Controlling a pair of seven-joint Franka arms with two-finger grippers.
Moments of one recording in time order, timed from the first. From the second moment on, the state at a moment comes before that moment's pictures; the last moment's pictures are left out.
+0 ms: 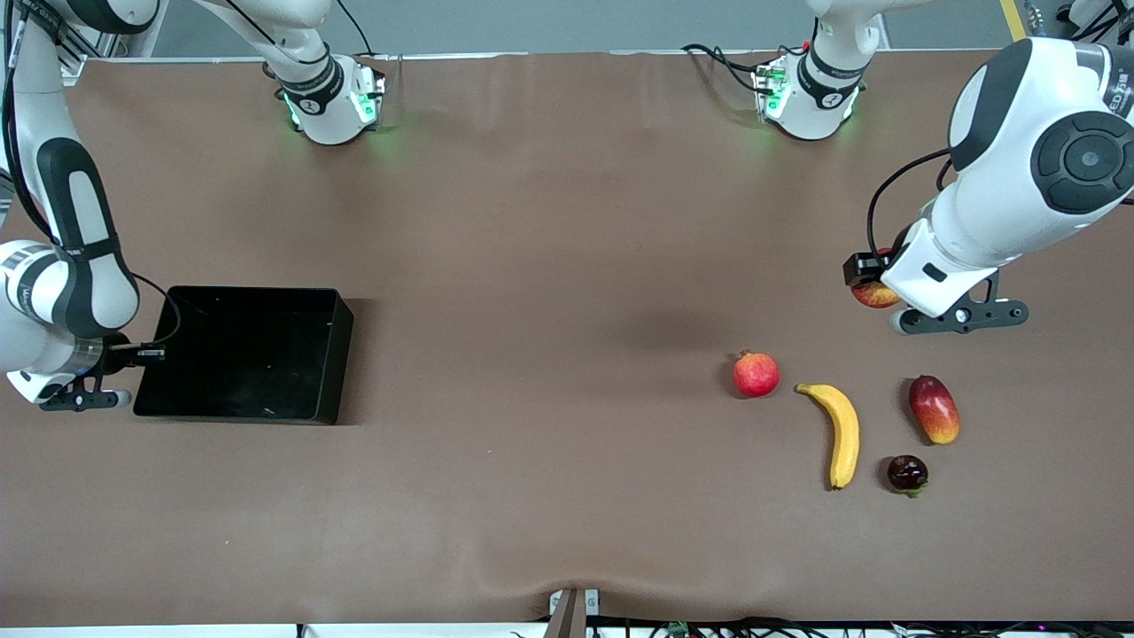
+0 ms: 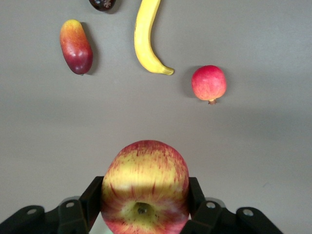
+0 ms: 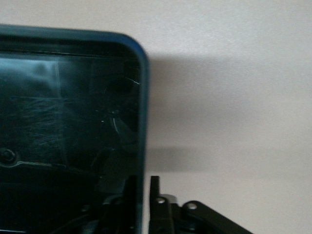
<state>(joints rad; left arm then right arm) 0.17 0.20 -0.47 -1.56 0.14 1.56 -0.36 -0.28 0.59 -0.07 -1.75 0.02 2.17 -0.41</state>
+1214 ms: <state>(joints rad) 0.14 0.21 -0.51 -1.52 0.12 1.56 -0.47 0.22 0.40 -0.03 -1.66 0.22 1.84 0.13</state>
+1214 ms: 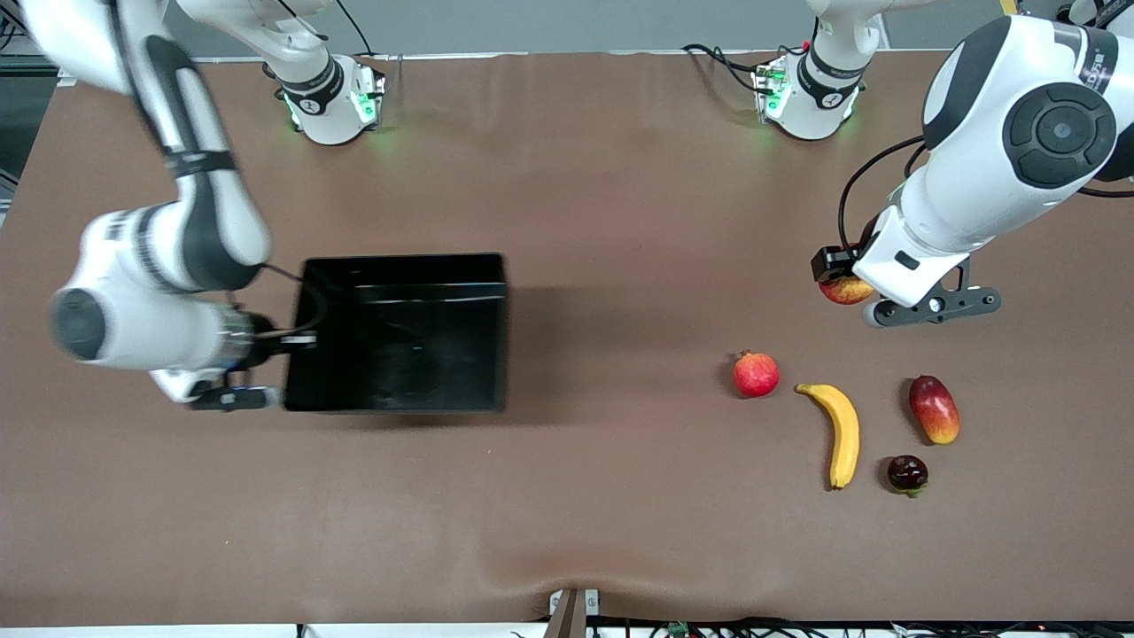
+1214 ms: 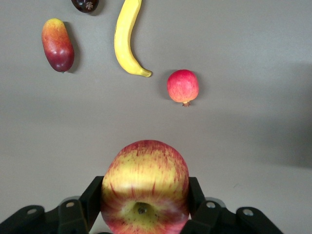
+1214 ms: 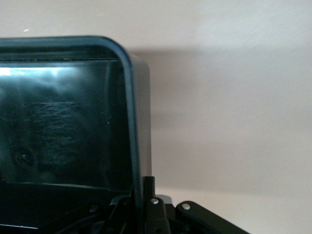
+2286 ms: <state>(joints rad) 0.03 0.26 -0.51 -1.52 0.09 1.60 -0.70 0.72 0.61 -0.04 -1.73 0.28 2.36 0.73</state>
